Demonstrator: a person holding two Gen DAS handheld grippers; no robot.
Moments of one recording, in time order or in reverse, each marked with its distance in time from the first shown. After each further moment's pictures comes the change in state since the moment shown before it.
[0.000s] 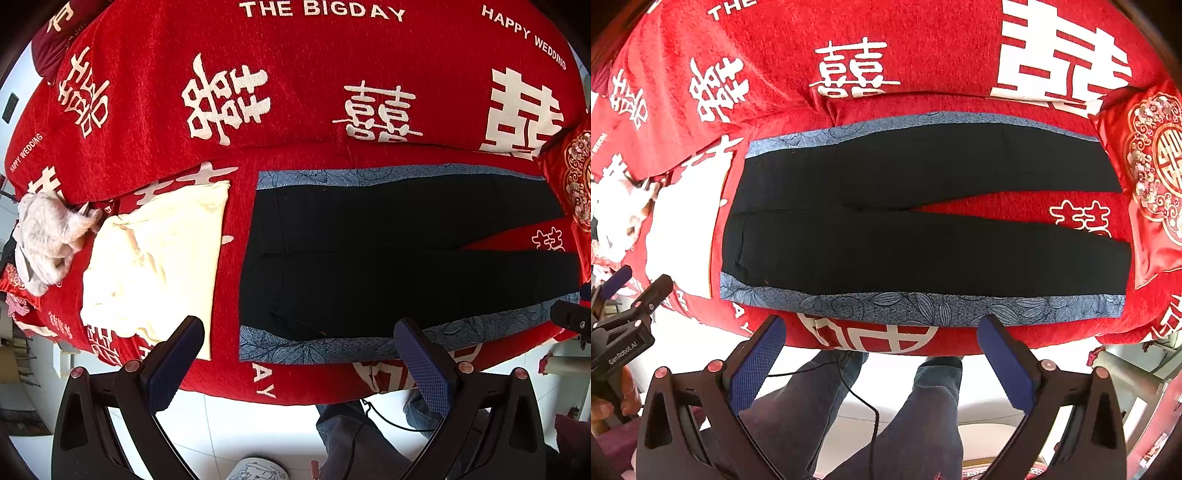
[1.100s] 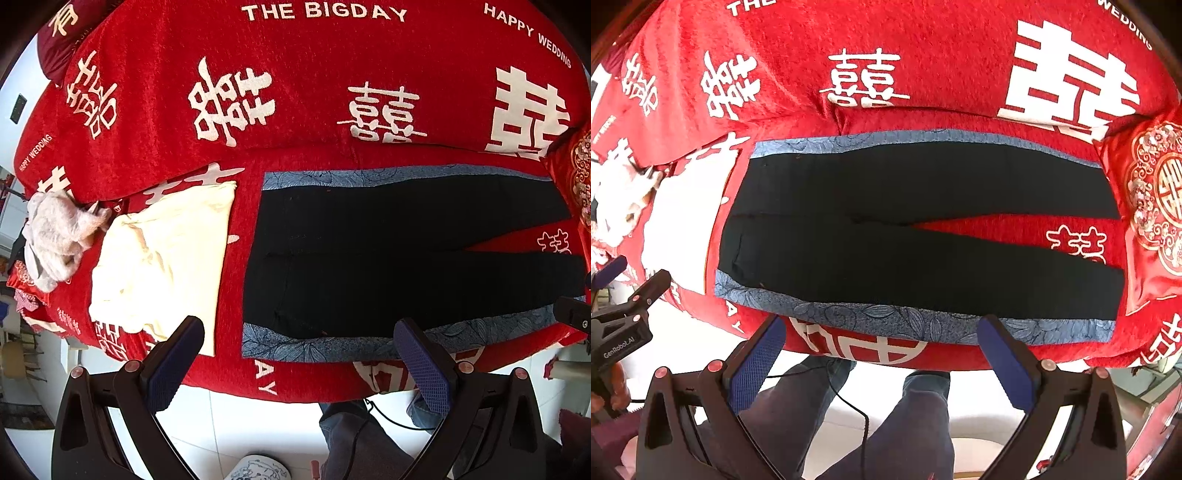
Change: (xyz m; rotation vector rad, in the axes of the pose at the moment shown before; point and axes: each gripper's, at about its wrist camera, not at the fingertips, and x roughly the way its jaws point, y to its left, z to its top) left arm -0.010 -0.018 -0.001 -0.010 0.000 0.052; right arm -0.006 0.000 0.008 -0.081 -0.048 -0.011
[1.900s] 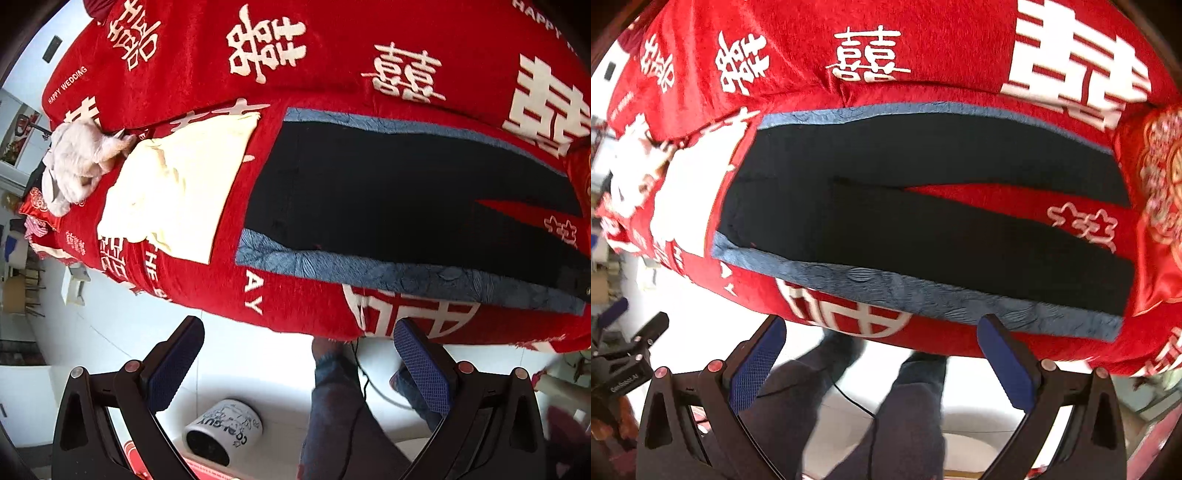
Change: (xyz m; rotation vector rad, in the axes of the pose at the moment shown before) left arm -0.012 -0.015 -0.081 -0.168 0.129 0.042; right arm 0.015 -0.039 -0.040 -0.024 0.041 0.154
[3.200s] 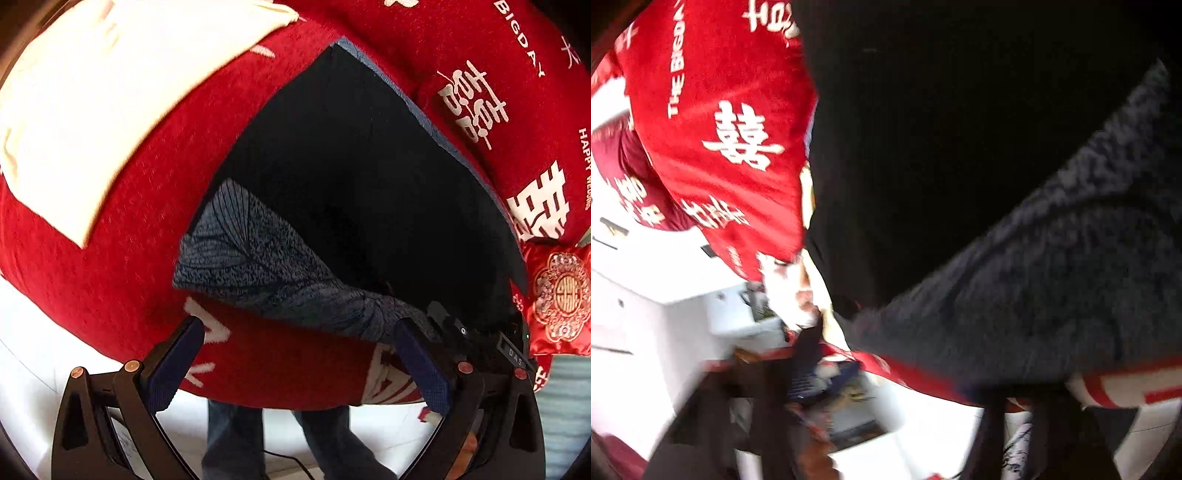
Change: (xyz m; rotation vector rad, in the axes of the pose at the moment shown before) left arm 0.251 0.105 0.013 -0.295 0.104 -0.585; right arm 0.296 0.039 -0.029 0.605 -0.103 0.888
